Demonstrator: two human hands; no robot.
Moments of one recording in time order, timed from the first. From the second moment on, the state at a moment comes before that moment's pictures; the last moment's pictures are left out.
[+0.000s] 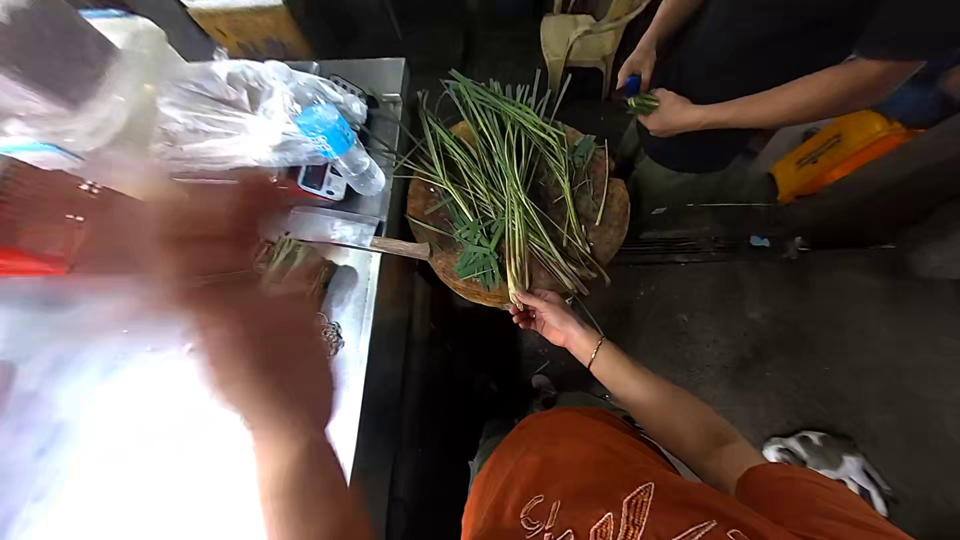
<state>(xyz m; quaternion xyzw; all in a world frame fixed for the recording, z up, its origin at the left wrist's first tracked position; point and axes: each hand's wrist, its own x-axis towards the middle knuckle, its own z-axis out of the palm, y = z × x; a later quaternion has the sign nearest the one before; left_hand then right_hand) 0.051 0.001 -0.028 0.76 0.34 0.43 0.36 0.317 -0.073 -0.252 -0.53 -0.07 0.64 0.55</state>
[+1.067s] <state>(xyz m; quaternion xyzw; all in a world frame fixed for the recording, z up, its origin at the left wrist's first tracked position) -0.042 -0.207 -0.223 0.37 0.60 0.23 0.67 0.217 -0.069 -0.272 -0.27 -0.95 0.13 0.03</state>
